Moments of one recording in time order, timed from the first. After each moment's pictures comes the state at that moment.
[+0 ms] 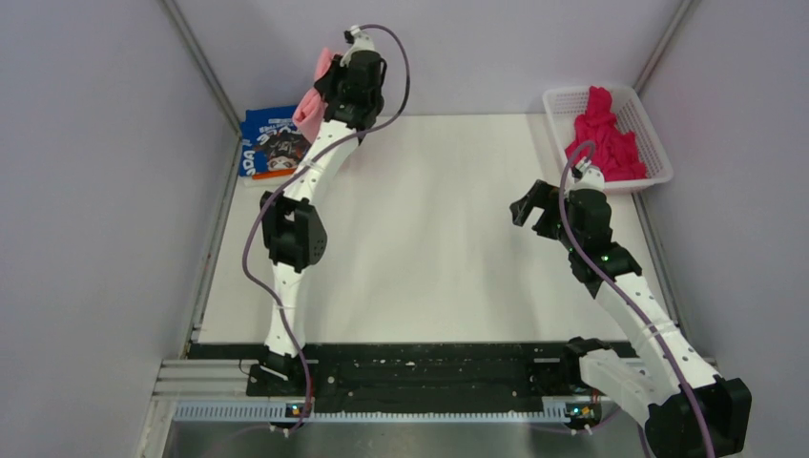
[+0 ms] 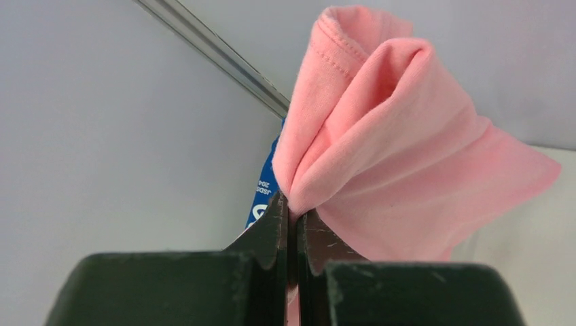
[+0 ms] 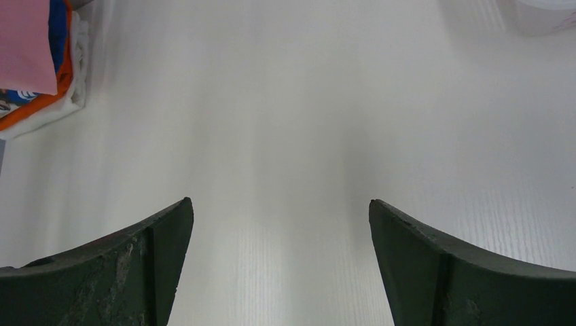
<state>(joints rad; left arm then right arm) -0.36 2.26 2.29 -0.26 -1.01 0.38 0.23 0.91 0.71 -0.22 0.05 0.49</state>
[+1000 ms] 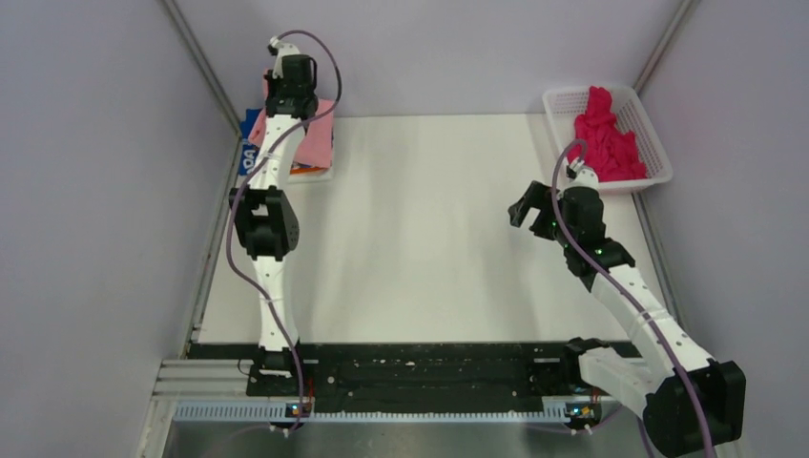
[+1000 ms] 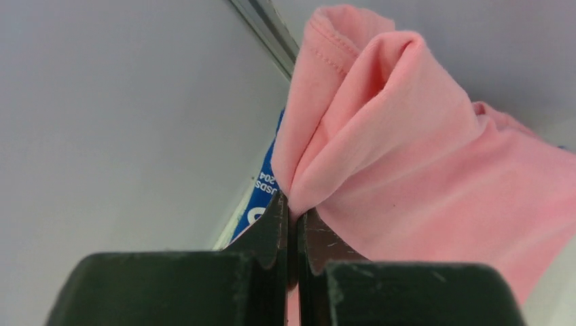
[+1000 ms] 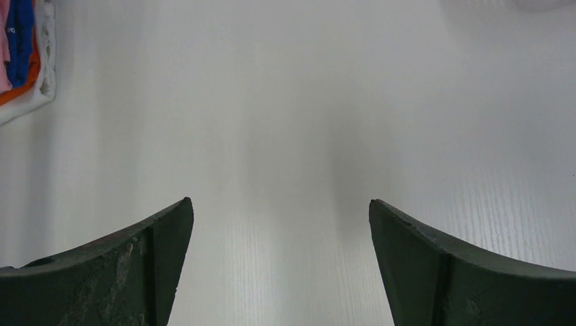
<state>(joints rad) -0.09 2.30 2.32 -0.41 -0.79 0.11 0.23 0.97 0.71 -0.22 0.06 0.49</state>
